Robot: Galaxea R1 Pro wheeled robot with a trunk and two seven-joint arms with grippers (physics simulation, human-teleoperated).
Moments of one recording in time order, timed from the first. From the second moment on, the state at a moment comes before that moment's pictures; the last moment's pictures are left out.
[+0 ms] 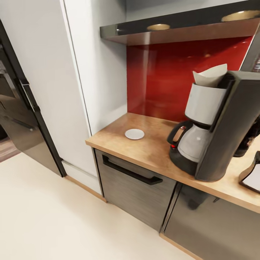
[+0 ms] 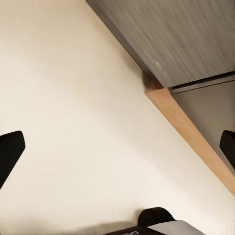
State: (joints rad) left arm -0.31 0.23 -0.09 -0.07 0.58 -0.14 -0.88; right arm -0.05 -0.16 -0.22 -0.25 0.30 -0.24 0.23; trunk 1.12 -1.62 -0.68
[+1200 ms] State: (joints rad) left arm -0.31 0.23 -0.09 -0.07 0.58 -0.14 -0.88; right arm -0.05 -0.17 -0.22 -0.25 0.30 -0.24 0.23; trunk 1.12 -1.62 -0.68
